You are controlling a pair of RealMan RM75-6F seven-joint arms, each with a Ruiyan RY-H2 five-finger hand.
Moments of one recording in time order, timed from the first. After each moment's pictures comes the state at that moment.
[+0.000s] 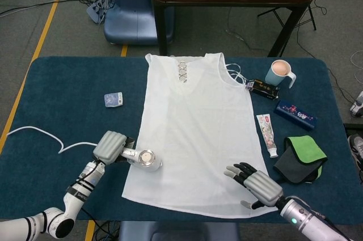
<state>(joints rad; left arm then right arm) -0.62 -1.49 -0.10 -1.52 1.32 1.10 0.15 0.44 -1.19 -0.24 -1.65 -1.76 1.11 0.11</state>
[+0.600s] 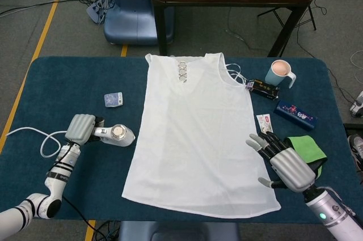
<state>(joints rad) -0.61 -1.51 -0.16 -1.16 1.28 1.06 -0.07 0.36 -0.94 -0.12 -1.83 -1.75 1.35 0.03</state>
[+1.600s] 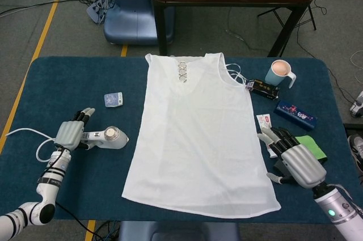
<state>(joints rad) -0.54 -1.43 -0.17 -1.30 1.13 1.03 0.14 0.31 -0.93 -0.07 -1.76 -1.72 1.35 0.10</state>
